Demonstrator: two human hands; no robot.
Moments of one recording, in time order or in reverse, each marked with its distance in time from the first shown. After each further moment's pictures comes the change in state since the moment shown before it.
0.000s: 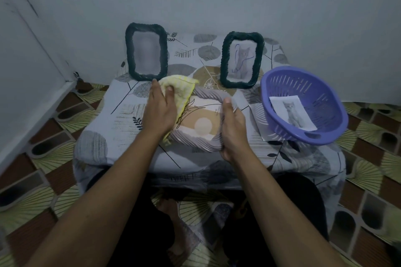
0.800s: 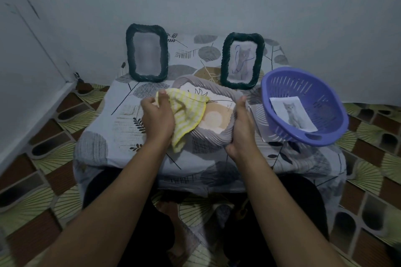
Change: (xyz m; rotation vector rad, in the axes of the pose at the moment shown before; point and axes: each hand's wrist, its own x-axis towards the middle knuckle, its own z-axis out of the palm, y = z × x) left_hand -0.022 0.017 0.001 -0.363 0.275 -0.324; right_hand 0.013 0.000 -0.011 0.333 0.037 0.102
